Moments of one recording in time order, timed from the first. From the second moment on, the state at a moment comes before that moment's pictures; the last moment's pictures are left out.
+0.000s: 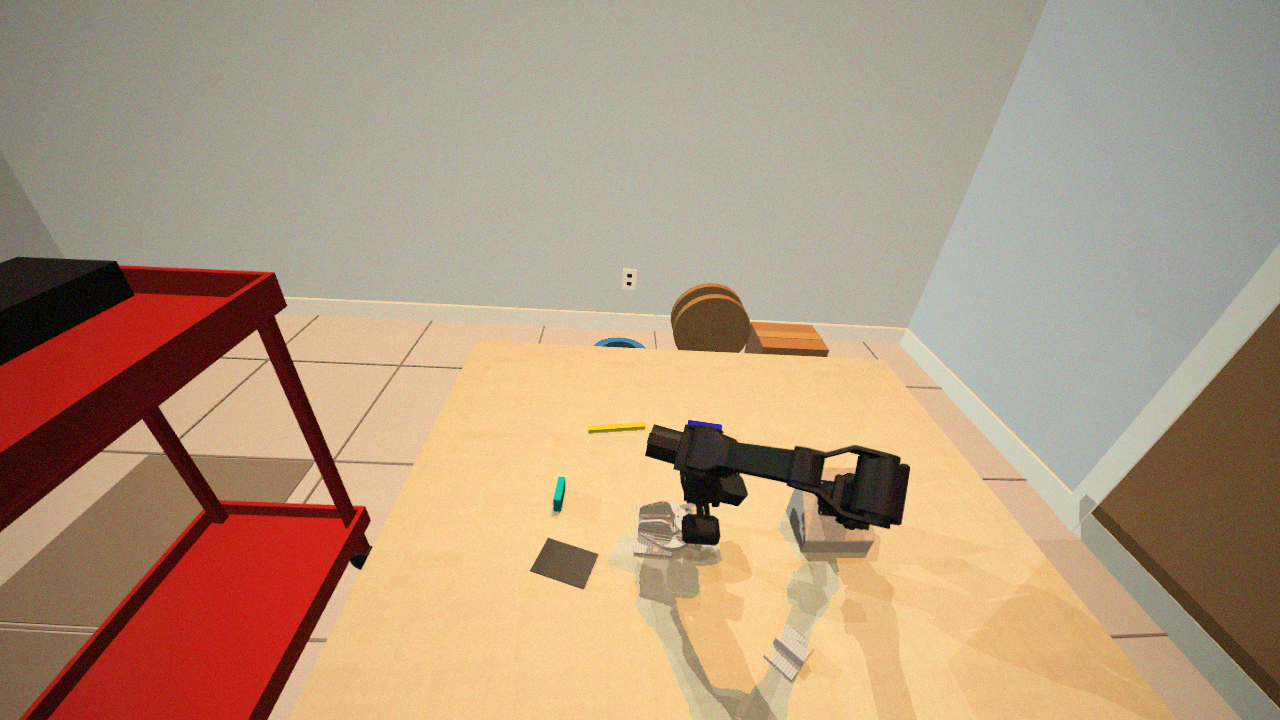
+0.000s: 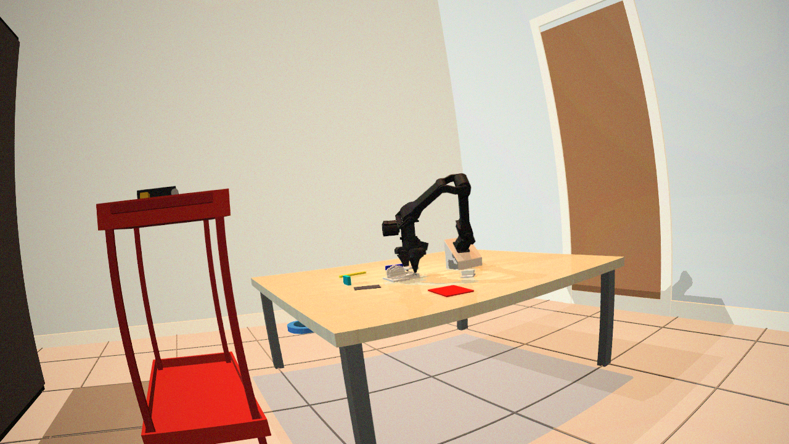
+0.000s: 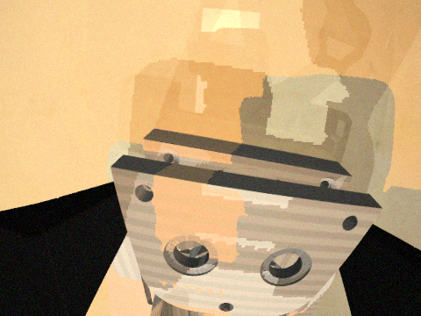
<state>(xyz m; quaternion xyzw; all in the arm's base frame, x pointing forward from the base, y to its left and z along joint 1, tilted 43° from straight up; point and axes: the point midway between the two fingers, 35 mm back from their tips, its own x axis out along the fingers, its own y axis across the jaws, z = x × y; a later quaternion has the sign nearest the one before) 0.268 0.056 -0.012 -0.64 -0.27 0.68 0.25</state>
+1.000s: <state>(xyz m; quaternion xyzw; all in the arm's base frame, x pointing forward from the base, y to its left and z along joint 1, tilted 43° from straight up) 0.267 0.059 -0.016 -0.64 -0.26 0.68 0.26</state>
